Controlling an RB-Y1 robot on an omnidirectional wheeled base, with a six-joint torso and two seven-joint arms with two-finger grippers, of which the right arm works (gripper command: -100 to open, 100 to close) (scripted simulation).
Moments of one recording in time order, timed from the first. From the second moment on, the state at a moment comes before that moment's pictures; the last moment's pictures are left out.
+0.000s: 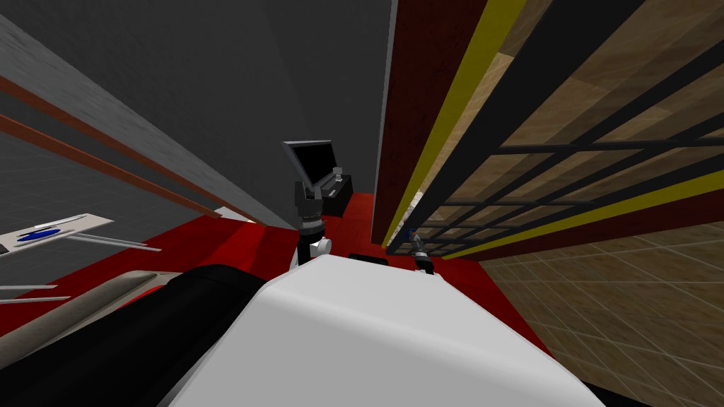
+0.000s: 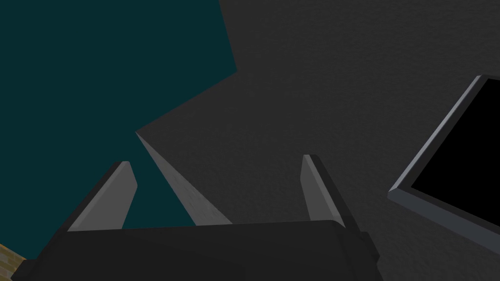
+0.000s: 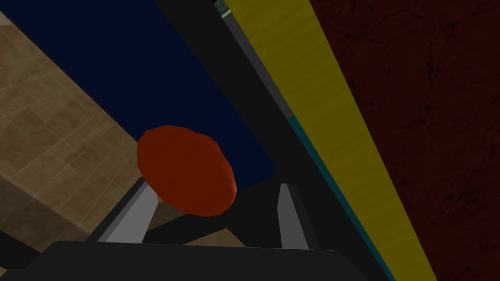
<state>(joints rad) 0.11 -0.22 -0.10 -0.83 0.13 -0.89 0.60</state>
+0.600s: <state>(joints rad) 0.10 -0.23 -0.09 -0.82 0.10 -0.90 0.50</state>
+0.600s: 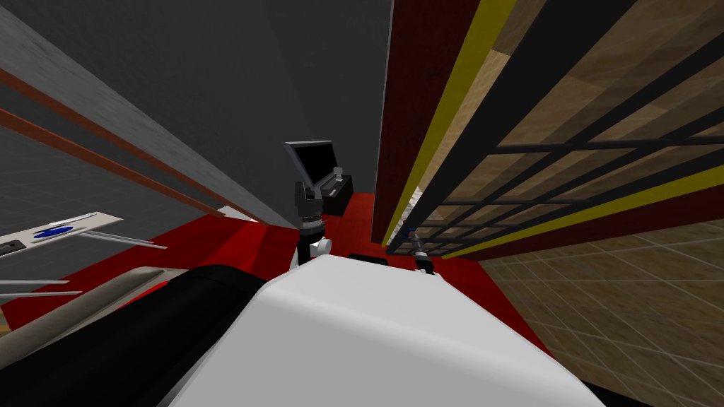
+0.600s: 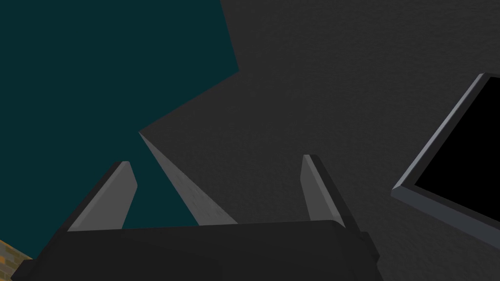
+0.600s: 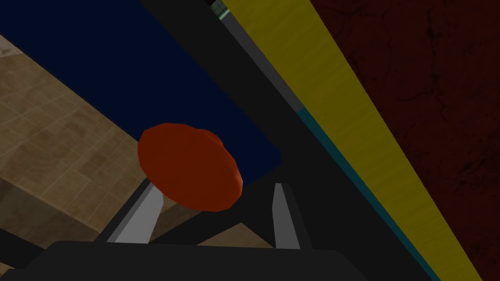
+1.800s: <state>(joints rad) 0.11 -0.25 -0.08 -0.84 0.07 -0.87 0.41</state>
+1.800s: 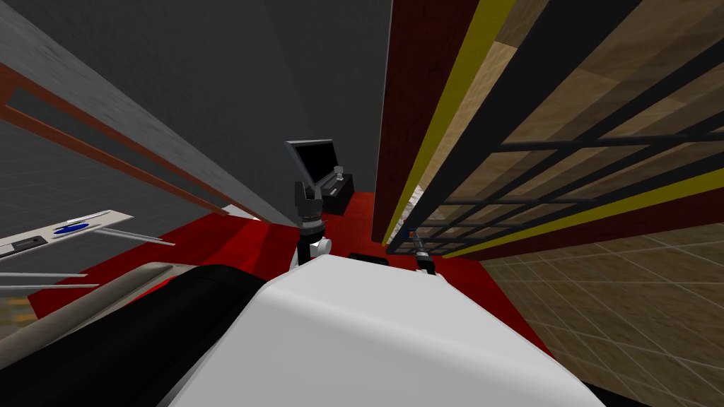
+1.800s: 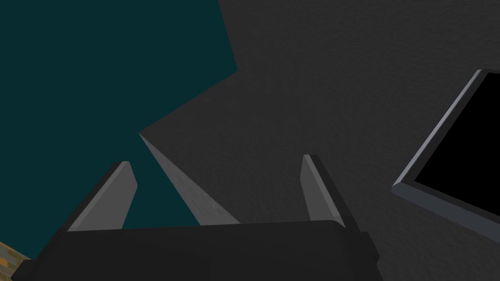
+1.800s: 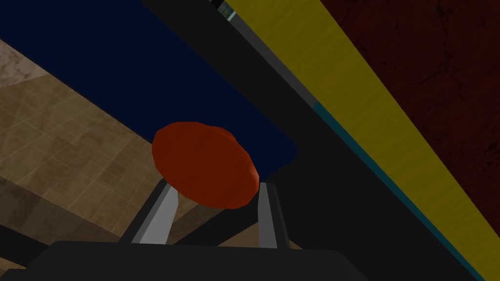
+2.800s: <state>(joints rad) 0.09 -0.27 -0.05 -0.81 -0.01 -0.88 0.19</state>
